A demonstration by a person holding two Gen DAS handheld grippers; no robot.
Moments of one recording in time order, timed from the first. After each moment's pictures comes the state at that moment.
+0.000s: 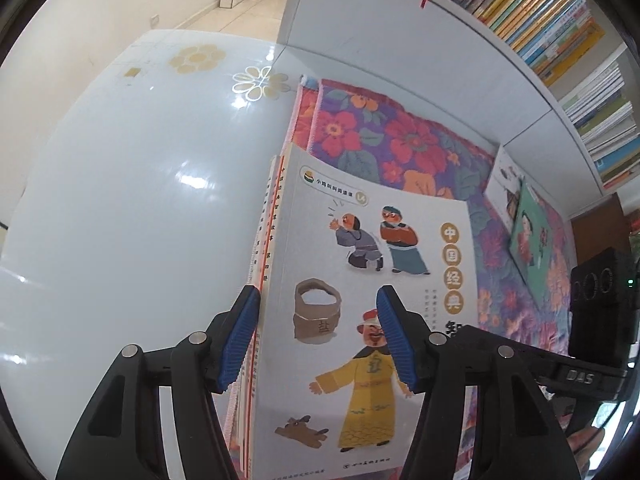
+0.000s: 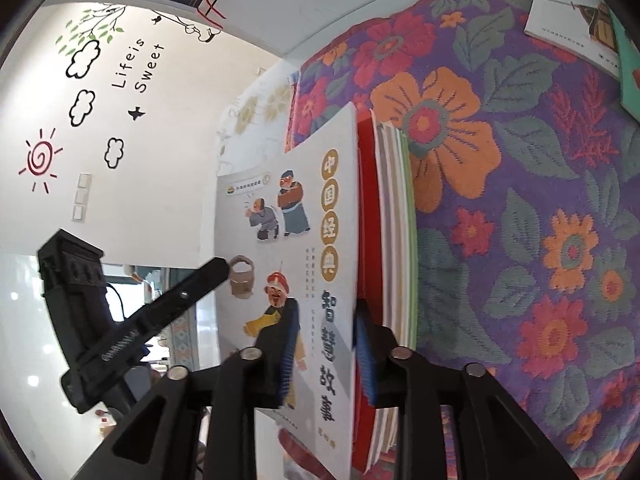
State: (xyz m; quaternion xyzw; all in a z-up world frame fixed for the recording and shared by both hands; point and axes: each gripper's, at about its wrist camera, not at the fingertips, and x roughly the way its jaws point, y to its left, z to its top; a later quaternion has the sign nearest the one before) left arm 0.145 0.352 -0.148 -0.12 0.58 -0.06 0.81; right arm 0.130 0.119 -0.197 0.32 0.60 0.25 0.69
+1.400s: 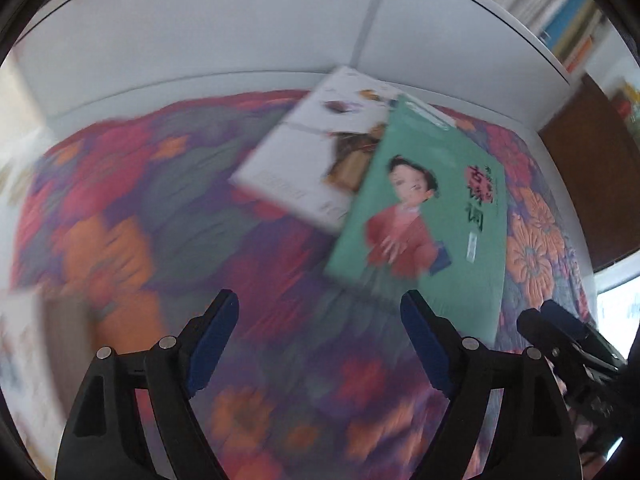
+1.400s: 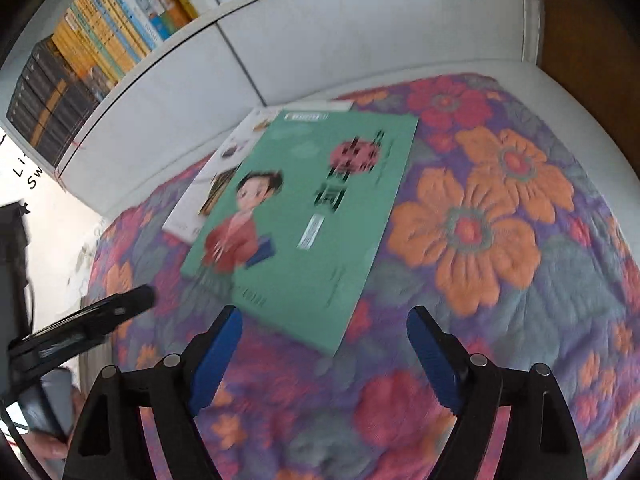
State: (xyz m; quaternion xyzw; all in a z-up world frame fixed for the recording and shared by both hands) left arm 0.204 0.027 -0.197 0.02 0.55 -0.18 0.81; right arm 0.088 -0.164 -0.199 0.21 0.49 -0.05 0.84
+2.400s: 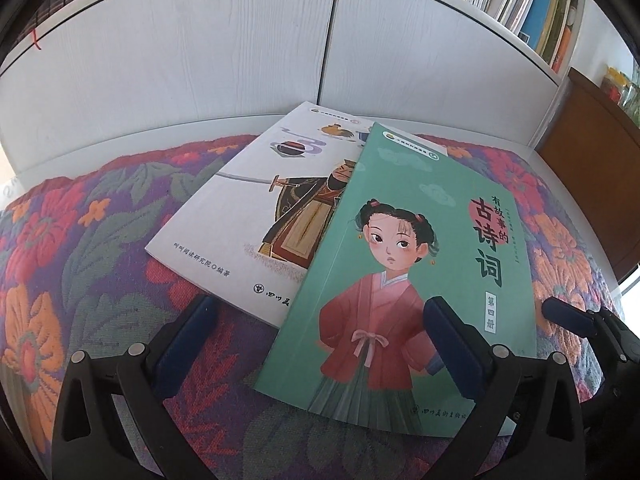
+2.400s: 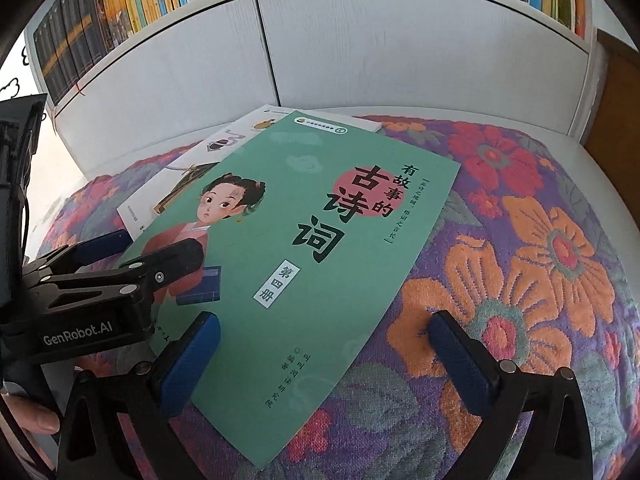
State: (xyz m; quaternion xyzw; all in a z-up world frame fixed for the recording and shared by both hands) left arm 0.212 -0.008 -0.232 0.03 0.45 -0.19 0.87; right arm 0.135 -0.159 -0.248 0.08 0.45 -0.01 0.89
